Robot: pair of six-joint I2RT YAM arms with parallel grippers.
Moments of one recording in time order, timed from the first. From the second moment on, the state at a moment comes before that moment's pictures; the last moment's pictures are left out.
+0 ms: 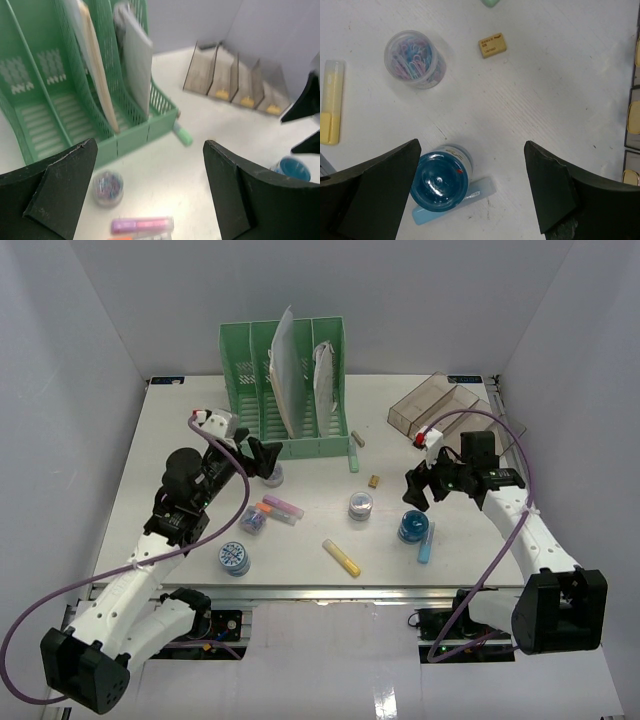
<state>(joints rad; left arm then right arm) -0.41 0.90 0.79 0.17 0.14 -0.13 0.12 1.19 0.86 -0.53 -0.59 -0.52</state>
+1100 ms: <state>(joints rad) -0.41 0.75 0.69 -0.06 0.17 -0.05 0.41 1.18 0.73 -0.69 -0.23 -0.63</state>
